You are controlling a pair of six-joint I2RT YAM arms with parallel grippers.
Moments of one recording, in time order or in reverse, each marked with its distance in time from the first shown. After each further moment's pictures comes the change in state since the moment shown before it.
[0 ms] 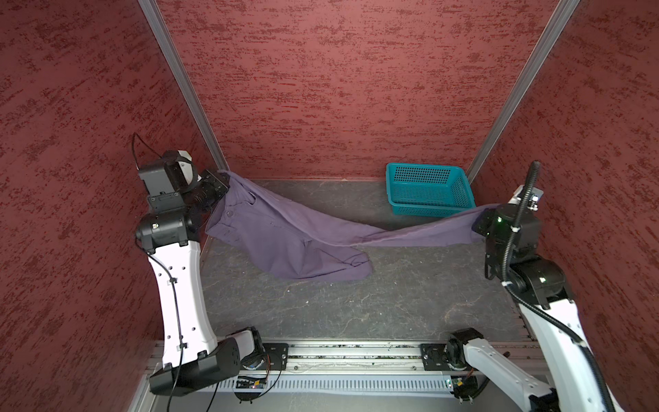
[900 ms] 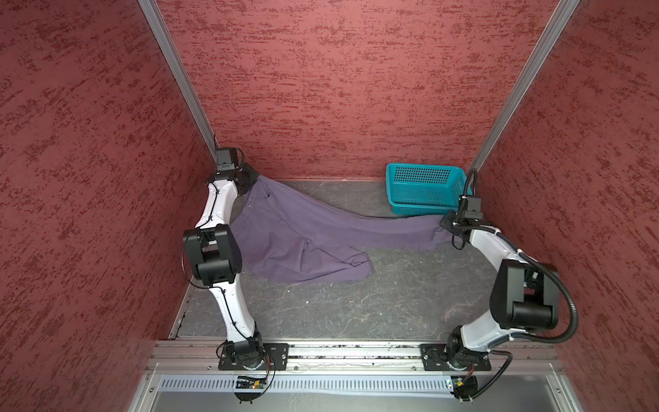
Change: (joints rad) left arm -0.150 0.823 0.268 0.262 -0.230 -0.065; right arm -0.328 0.703 -0.163 0.436 -0.614 0.147
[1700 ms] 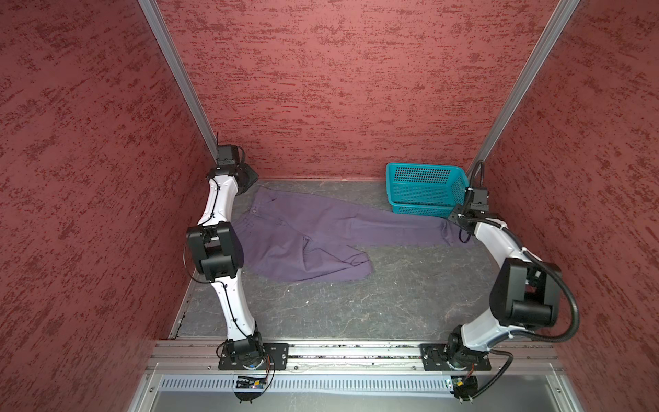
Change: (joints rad) left arm -0.015 -0.042 -0.001 -0.117 -0.085 0.047; right arm -0.010 -0.054 0.071 -0.107 0.097 -0.070
